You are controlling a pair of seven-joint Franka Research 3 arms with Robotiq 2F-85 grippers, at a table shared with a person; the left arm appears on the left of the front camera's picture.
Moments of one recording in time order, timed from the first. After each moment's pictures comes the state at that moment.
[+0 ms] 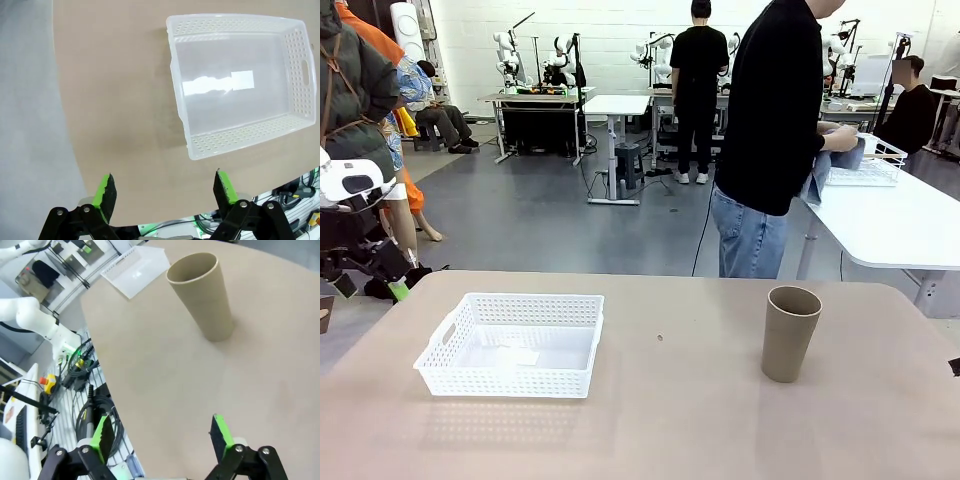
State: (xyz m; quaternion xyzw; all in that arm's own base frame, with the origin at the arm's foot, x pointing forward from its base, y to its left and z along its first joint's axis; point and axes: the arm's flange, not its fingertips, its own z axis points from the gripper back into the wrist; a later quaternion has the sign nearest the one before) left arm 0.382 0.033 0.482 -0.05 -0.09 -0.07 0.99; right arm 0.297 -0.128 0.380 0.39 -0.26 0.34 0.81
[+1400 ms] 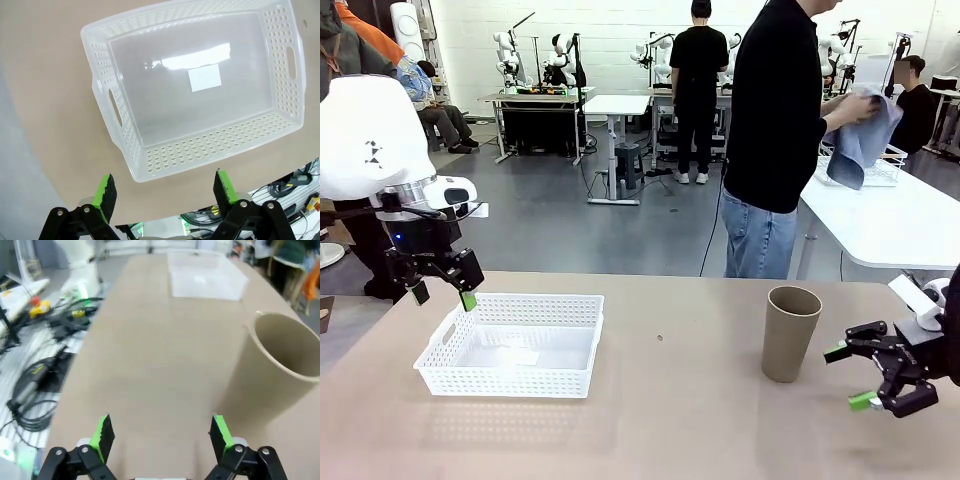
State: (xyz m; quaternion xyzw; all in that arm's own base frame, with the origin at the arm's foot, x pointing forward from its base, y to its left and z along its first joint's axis) left arm 0.430 -0.065 0.455 -0.04 -0.01 -0.11 0.99; right arm 0.373 -0.014 0.305 0.35 -0.36 0.61 0.62
